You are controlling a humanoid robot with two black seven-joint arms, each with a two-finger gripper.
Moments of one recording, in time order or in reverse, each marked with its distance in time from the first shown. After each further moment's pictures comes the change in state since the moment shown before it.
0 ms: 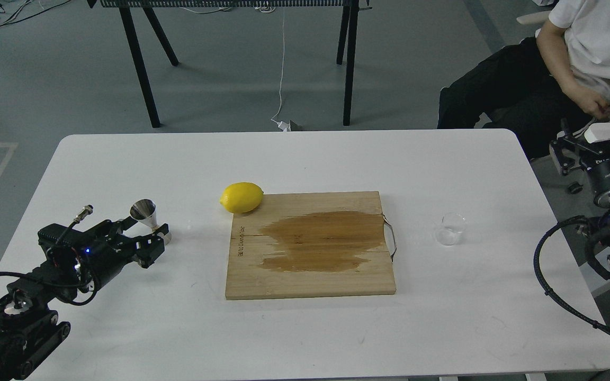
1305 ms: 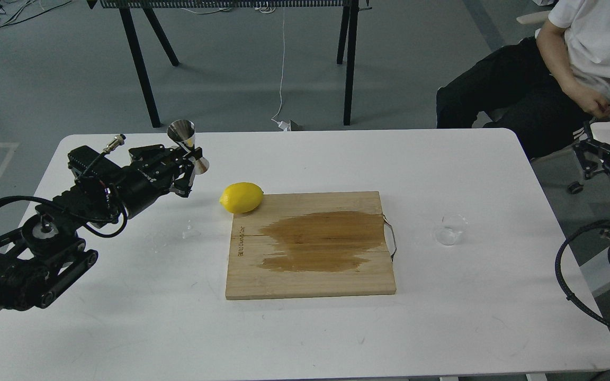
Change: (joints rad) left arm -0.352 -0.027 0.183 -0.163 0.019 -0.047 0.009; right arm -0.043 -0.076 0.019 0.001 0.003 0.000 0.003
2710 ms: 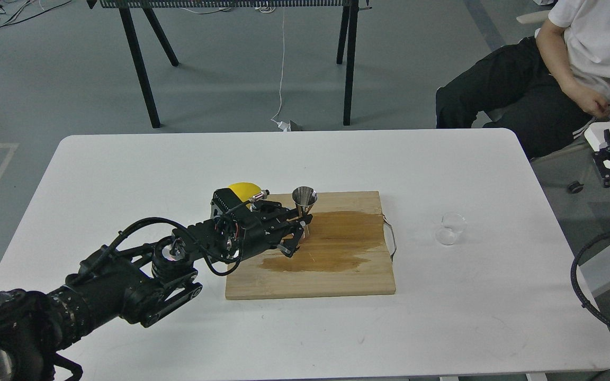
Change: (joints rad) left arm -0.023 -0.324 0.287 0.175 0.000 -0.020 0.050; right arm -0.025 -0.021 0.018 -0.003 0.000 0.000 -0.003
